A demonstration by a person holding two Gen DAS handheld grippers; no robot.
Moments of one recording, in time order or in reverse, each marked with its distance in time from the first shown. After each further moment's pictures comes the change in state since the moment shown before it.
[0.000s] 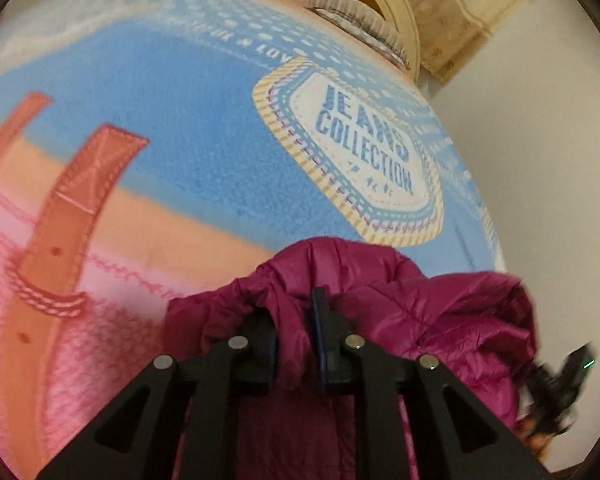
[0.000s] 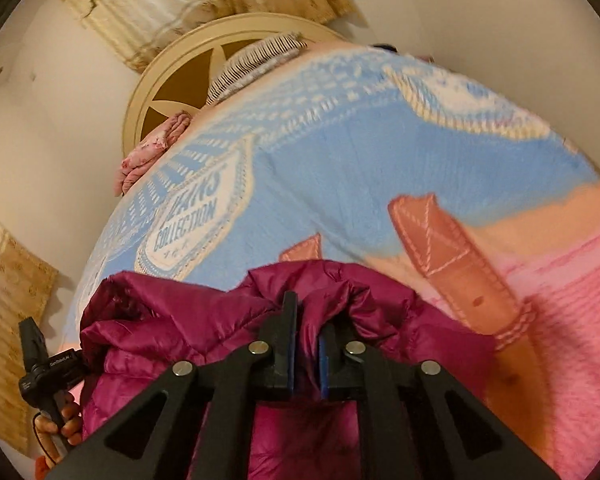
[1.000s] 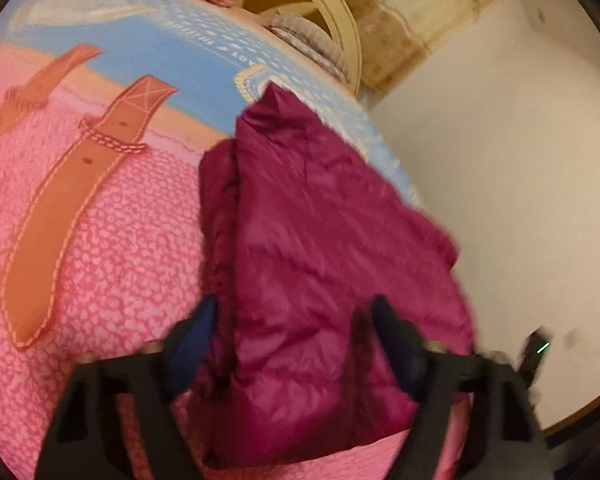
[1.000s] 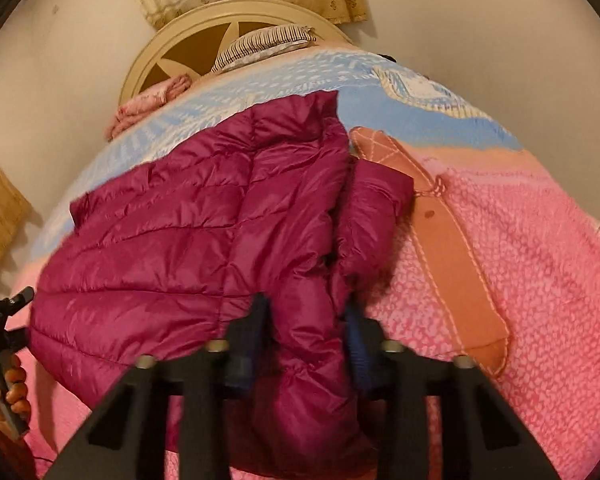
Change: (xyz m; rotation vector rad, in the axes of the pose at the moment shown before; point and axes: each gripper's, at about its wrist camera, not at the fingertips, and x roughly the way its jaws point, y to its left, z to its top) left arm -0.088 0.015 -0.116 0.108 -0.077 -0.172; right arm -0.083 0.015 -0.116 -0.228 0.005 -0.171
